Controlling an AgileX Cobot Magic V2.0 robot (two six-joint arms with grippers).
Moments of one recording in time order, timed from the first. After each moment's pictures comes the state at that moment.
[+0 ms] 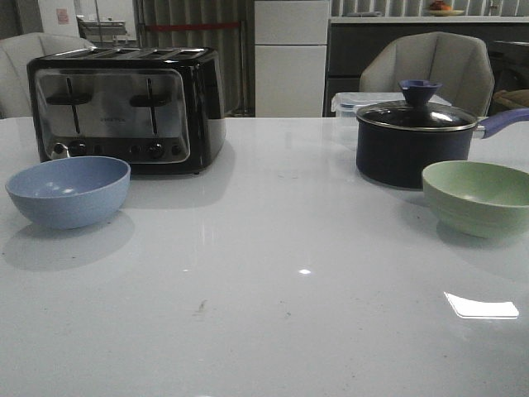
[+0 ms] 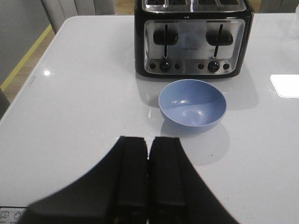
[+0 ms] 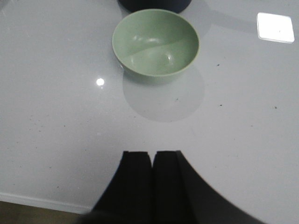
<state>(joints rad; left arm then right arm) -0.02 0.45 -0.66 0.00 0.67 0.01 0.04 0.65 -0.61 0.04 0.73 -0.04</state>
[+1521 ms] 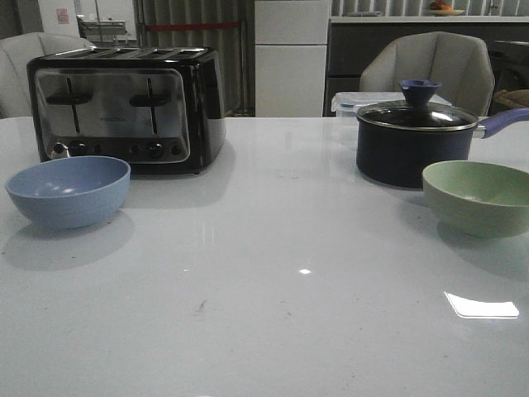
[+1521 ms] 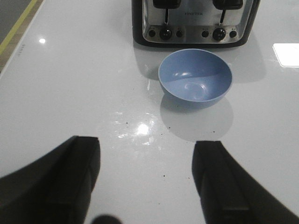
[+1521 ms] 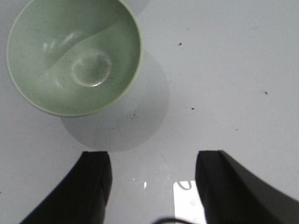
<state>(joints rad) -0.02 0.55 -0.66 -0.01 0.69 0.01 -0.16 1.37 -0.99 0.08 0.73 -0.01</state>
